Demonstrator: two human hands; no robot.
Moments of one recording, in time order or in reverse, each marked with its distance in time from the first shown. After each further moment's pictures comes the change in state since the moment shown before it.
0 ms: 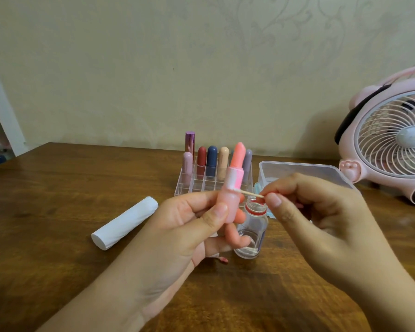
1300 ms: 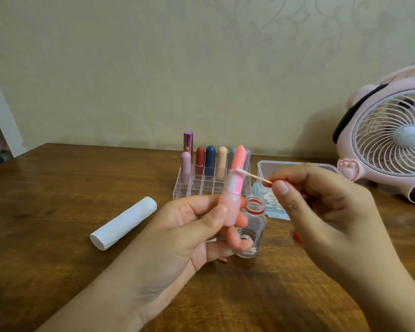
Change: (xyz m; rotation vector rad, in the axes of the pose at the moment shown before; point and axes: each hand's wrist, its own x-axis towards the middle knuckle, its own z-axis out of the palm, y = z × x) left_hand 0.000 -0.001 0.000 -0.046 -0.048 -0.063; right_hand 0.001 0.001 -0.001 -0.019 0.098 0.005
